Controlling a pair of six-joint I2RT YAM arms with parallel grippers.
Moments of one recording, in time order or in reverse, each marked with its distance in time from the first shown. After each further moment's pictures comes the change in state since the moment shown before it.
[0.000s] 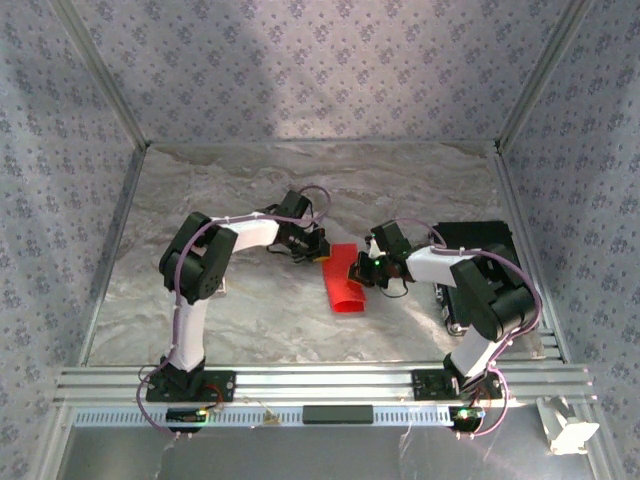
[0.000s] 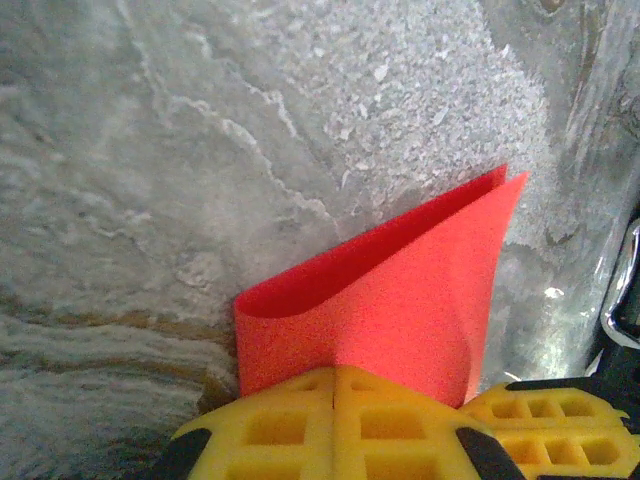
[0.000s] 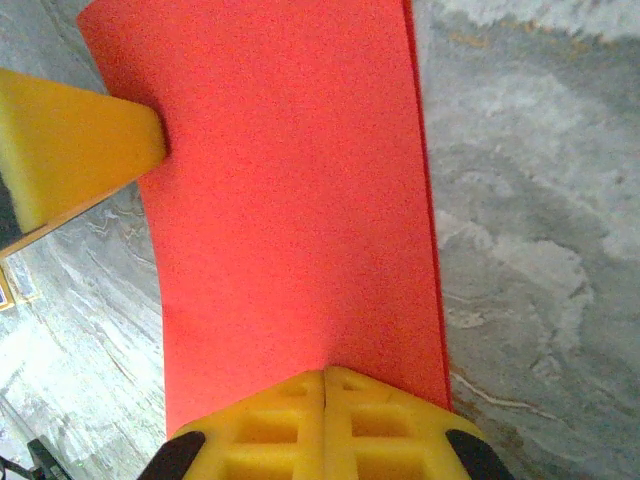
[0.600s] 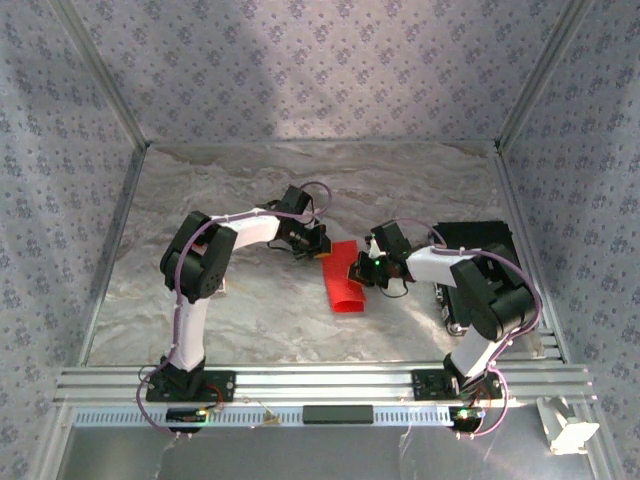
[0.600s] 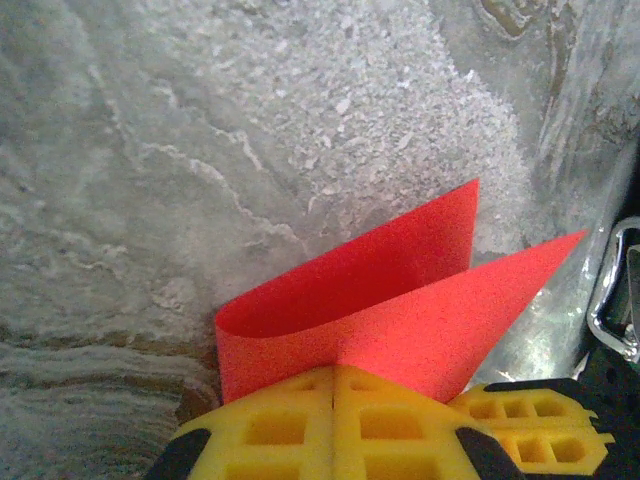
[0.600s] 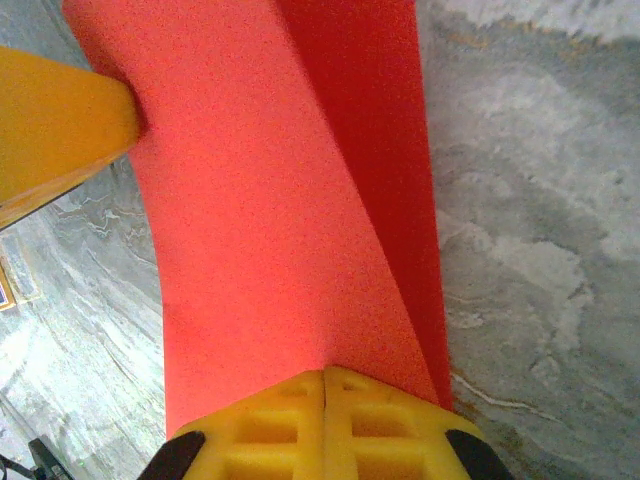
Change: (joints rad) left arm 0.005 0.008 0.051 -0.044 0.017 0.013; right arm -0.002 0.000 0.000 0.000 -0.003 0.000
